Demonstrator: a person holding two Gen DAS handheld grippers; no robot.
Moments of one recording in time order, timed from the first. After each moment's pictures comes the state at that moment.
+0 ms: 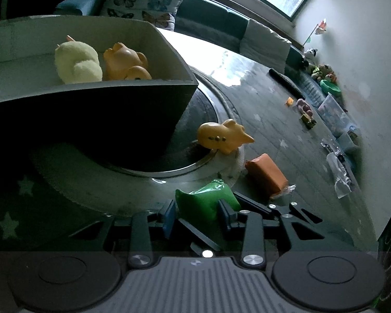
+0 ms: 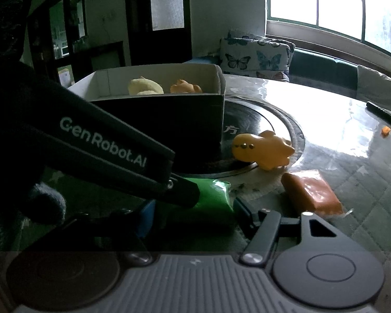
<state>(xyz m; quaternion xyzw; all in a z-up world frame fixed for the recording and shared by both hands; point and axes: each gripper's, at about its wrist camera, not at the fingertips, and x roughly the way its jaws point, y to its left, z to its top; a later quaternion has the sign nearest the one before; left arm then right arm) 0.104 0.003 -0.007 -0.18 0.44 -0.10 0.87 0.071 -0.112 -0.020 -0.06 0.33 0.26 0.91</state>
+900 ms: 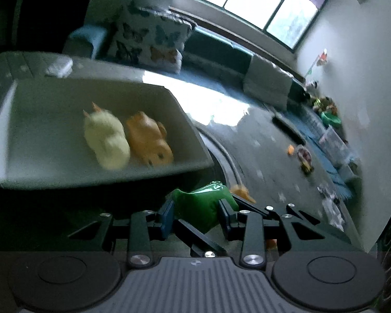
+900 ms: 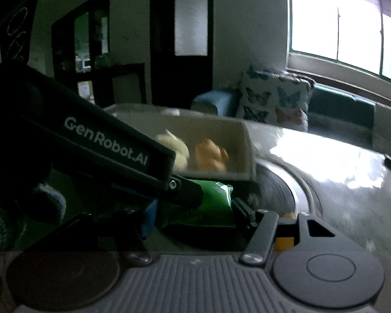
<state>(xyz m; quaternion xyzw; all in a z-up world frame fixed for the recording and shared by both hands) 0.114 0.050 0.056 -0.19 0.37 -0.07 0.91 0.097 -0.072 0.037 -0.08 0.26 0.31 0.91</state>
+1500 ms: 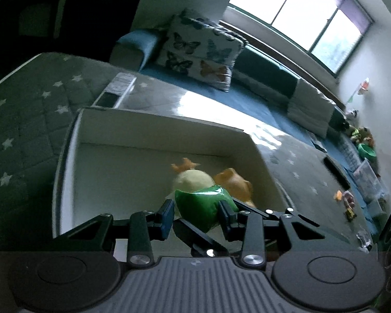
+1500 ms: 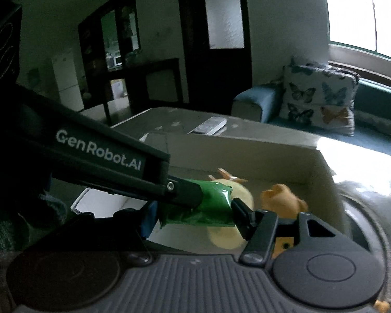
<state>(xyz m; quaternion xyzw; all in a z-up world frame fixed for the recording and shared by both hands) 0.161 0.151 0.057 -0.22 0.38 0.02 0.90 0.188 0.033 0.033 -0.06 0.29 0.39 0.87</state>
